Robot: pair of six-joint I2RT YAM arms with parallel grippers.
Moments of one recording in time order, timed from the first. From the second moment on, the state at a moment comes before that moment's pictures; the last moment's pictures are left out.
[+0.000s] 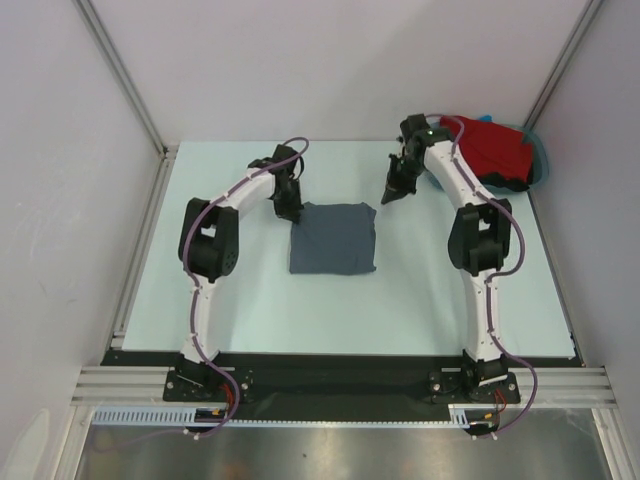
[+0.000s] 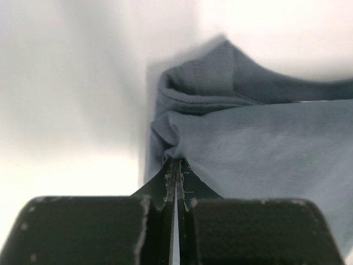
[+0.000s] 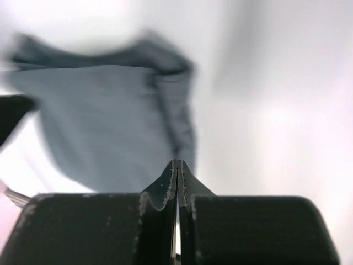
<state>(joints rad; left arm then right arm) -0.34 2.26 1.84 -0.76 0.07 -0.46 0.24 2.33 2.18 -1.12 -0.29 0.43</state>
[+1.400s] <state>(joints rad) -0.31 2.04 1.73 -0.65 0.22 -0.59 0.29 2.47 2.16 -1.13 -0.65 0.41</state>
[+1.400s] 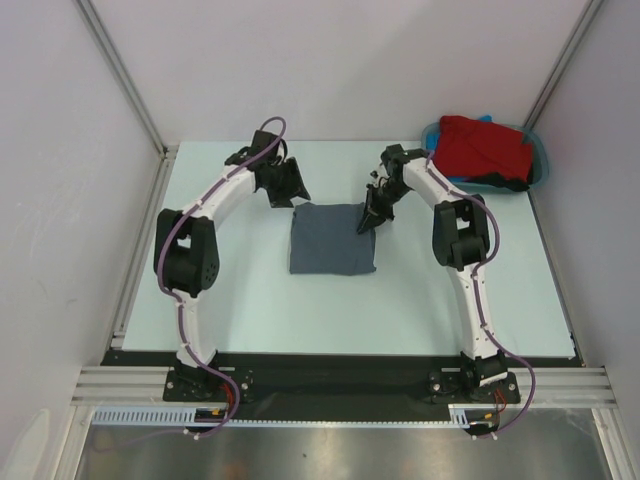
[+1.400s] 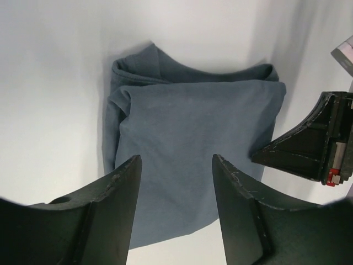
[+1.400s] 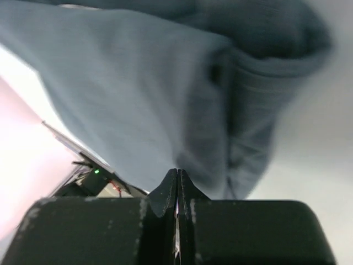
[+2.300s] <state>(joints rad) -0.42 1.52 1.43 -0.59 0.17 -0.68 0.40 2.08 2.30 -1.20 -0.15 0.43</state>
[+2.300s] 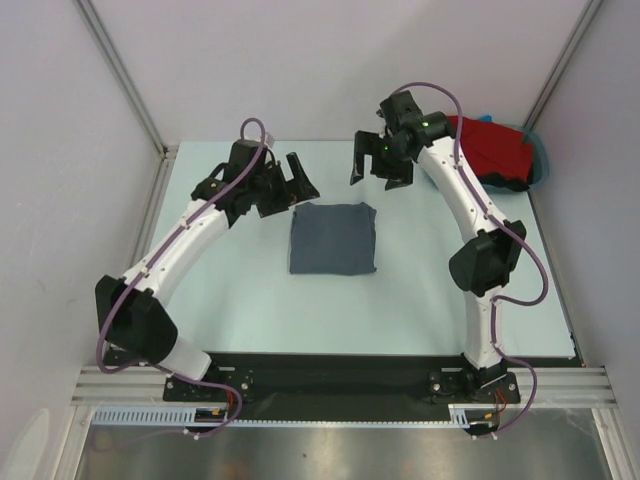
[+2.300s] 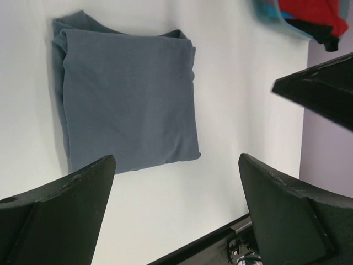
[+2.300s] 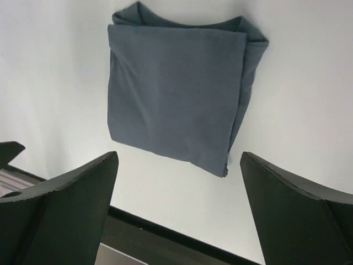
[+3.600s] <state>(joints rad) -0.47 1.51 1.55 -0.69 0.14 -0.66 0.52 2.09 2.31 -1.28 -0.06 0.46</state>
